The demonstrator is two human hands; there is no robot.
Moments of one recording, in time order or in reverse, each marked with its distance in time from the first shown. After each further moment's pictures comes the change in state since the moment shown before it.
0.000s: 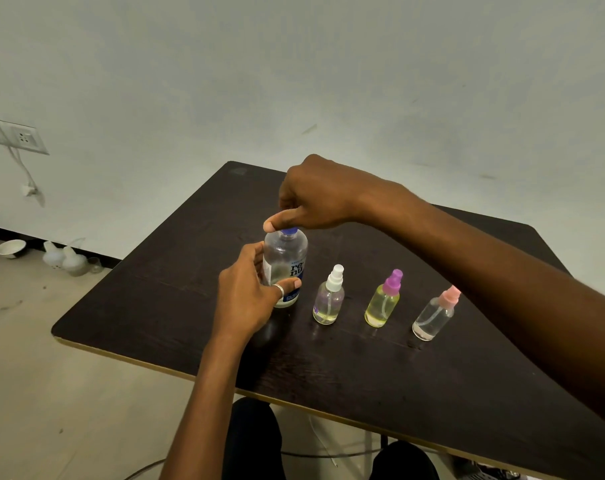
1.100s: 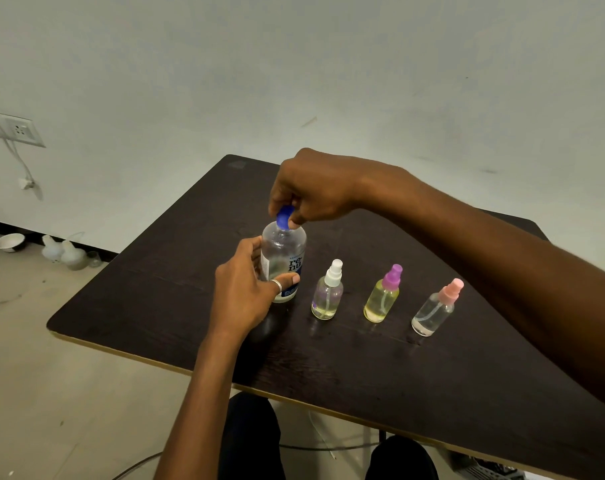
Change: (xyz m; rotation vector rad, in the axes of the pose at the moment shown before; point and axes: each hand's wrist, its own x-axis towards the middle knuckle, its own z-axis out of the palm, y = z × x) left_hand -0.001 0.000 0.001 0.030 0.017 0.015; right_hand 0.000 0.001 -0.010 -0.064 -0.125 -0.129
